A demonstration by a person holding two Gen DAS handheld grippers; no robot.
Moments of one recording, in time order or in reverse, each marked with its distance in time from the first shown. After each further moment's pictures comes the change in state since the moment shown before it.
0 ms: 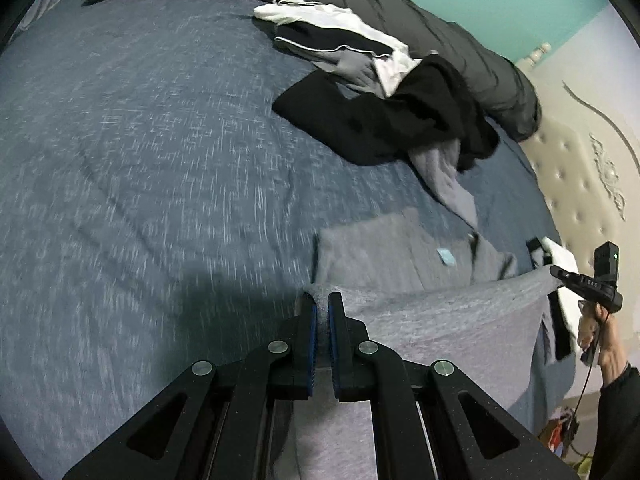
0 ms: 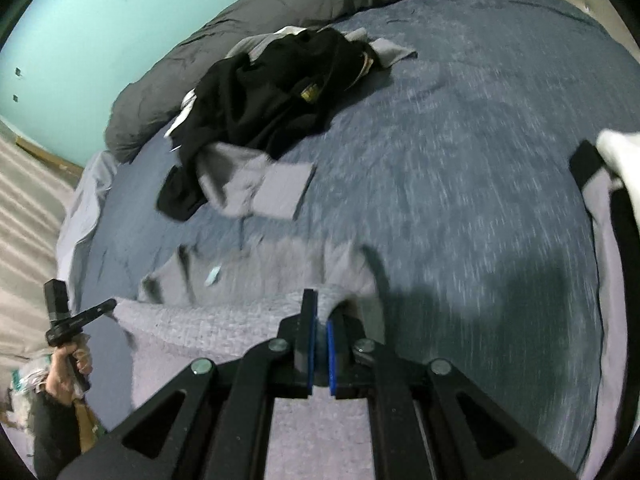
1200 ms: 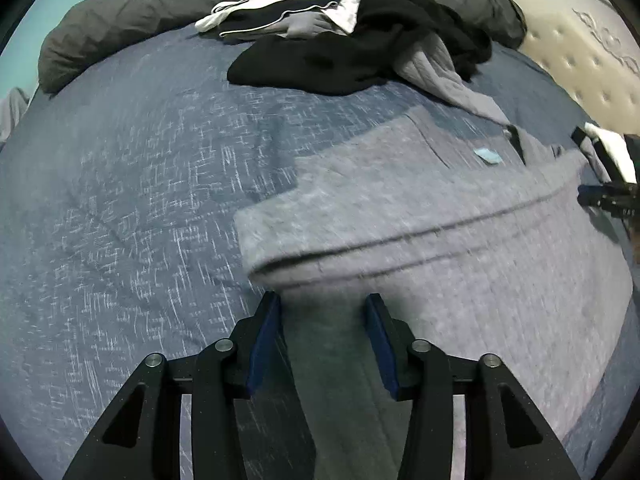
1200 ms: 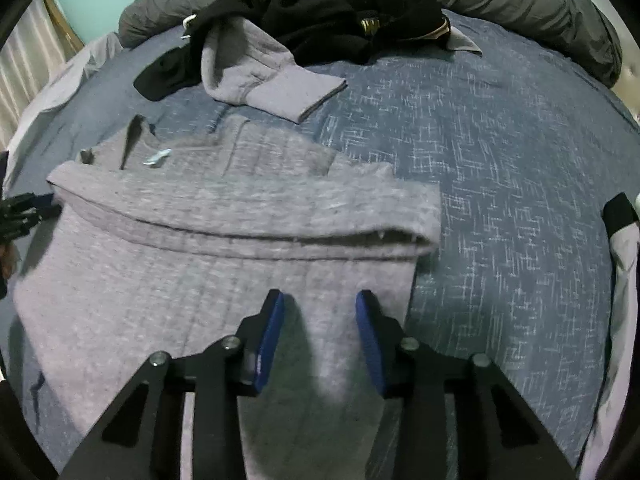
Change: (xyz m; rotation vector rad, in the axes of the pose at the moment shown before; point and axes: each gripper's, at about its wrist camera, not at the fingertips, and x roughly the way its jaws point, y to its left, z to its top) left arm 0.049 -0.033 -0.064 0.351 -0.026 0.235; right arm 0.079 0.020 -0.068 -0.409 0.055 -0.228
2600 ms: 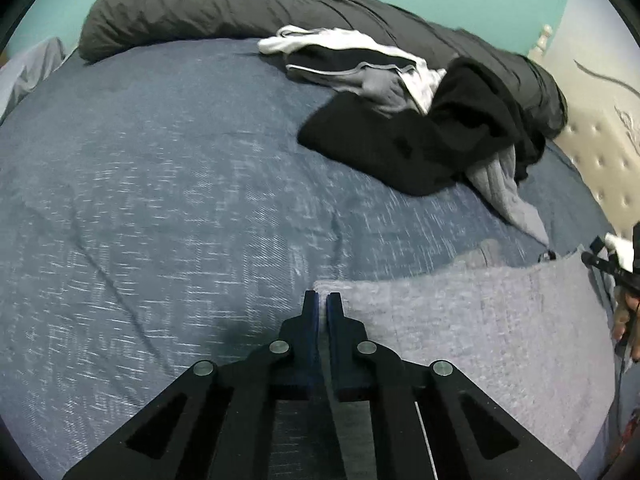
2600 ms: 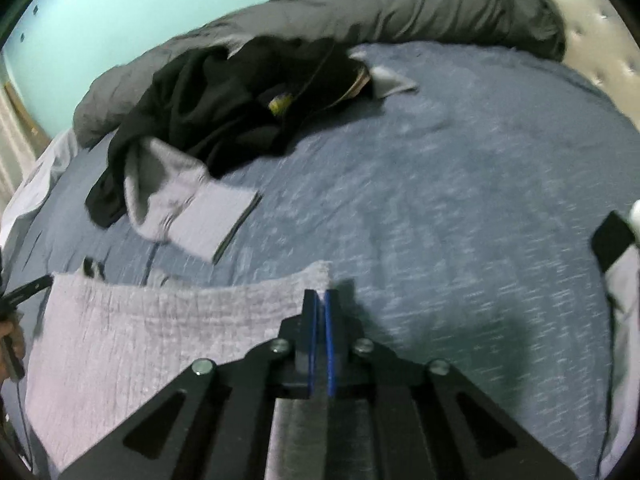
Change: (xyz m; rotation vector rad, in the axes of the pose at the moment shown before) left arm 0.019 0.063 0.053 -0.245 -0.148 -0.021; right arm 0.001 -0.066 0.058 0.253 -0.227 -0.042
